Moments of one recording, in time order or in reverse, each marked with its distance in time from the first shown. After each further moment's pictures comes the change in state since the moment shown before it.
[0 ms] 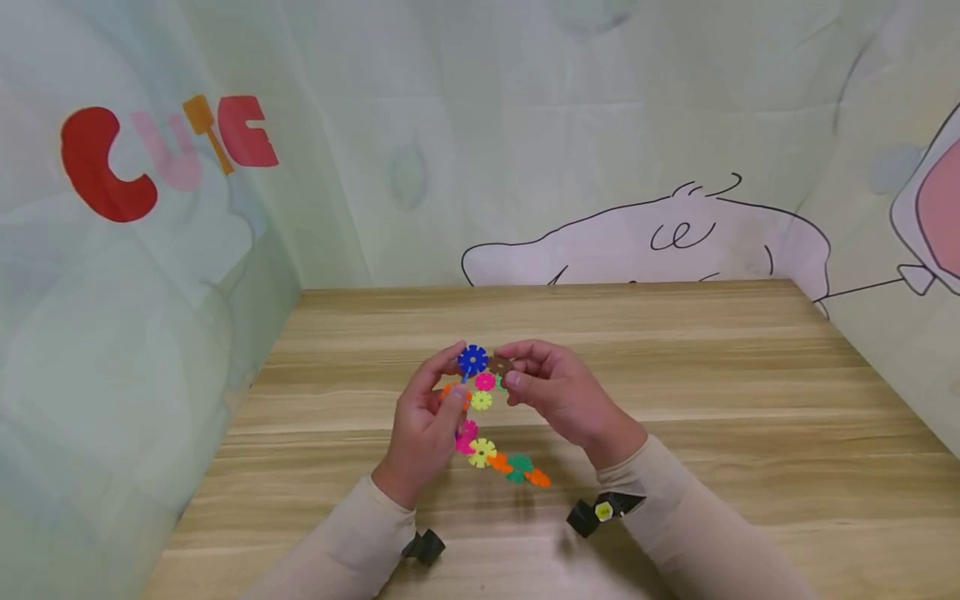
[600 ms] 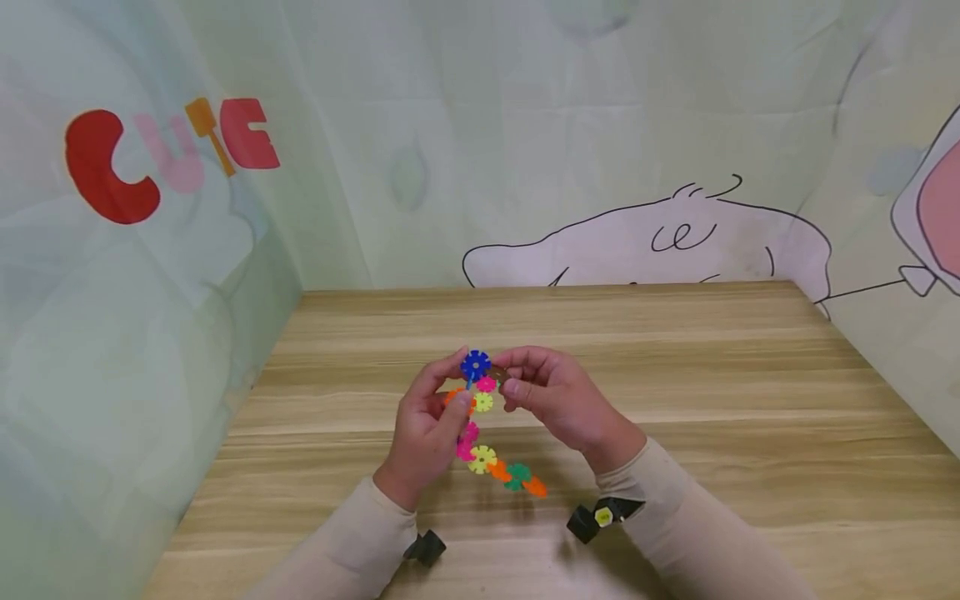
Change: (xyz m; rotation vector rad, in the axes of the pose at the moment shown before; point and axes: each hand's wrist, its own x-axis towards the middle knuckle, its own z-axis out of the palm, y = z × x) left_hand -0.001 -0.003 -0.001 -0.025 -0.067 0.120; right_hand -0.003 0.001 0.002 -0.037 -0.077 -0.054
